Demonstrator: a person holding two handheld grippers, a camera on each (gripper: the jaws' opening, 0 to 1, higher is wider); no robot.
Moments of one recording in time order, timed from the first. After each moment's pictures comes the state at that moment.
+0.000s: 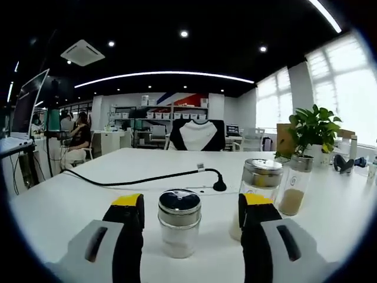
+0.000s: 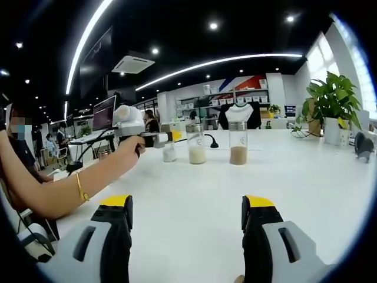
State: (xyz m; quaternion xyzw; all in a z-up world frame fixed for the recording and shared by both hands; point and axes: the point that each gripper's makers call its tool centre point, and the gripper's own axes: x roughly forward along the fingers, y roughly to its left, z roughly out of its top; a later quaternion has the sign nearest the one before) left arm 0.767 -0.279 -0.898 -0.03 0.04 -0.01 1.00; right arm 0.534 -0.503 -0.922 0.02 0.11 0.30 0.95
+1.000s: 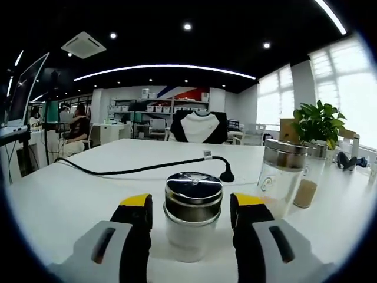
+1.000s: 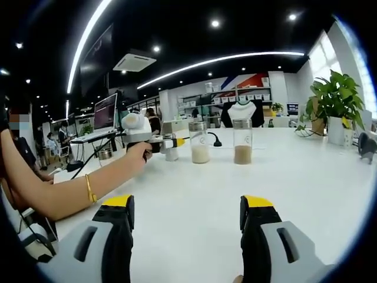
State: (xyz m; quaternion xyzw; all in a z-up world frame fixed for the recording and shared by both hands) left arm 0.787 -0.266 -0.925 -0.04 0.06 -0.02 1.00; right arm 0.542 -0.488 -0.925 0.01 0.12 0.31 0.94
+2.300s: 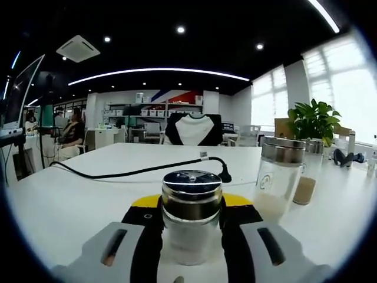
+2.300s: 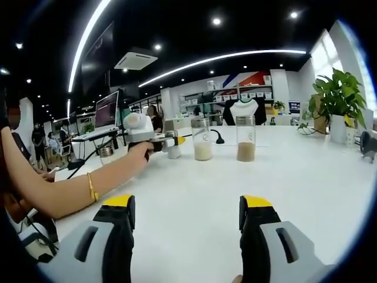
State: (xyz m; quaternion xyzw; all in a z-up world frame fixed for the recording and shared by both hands) left arm 0.790 -0.270 -0.925 -0.03 0.04 -0.04 1.00; right arm 0.541 -0.488 -0.931 0.01 0.13 0.32 0.94
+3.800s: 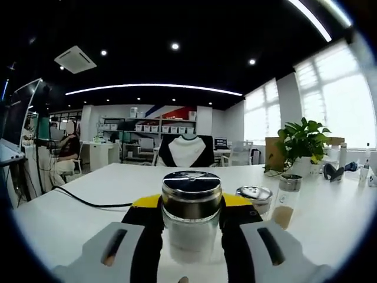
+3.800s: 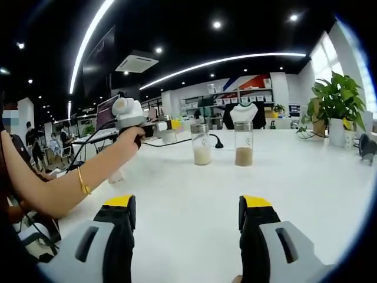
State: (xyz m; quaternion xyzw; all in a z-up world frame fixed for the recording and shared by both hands) left arm 0.764 -0.281 -0.847 -0.03 -0.02 -0.06 1.00; right arm 0.535 -0.497 -0.919 0.02 0.11 0.32 0.94
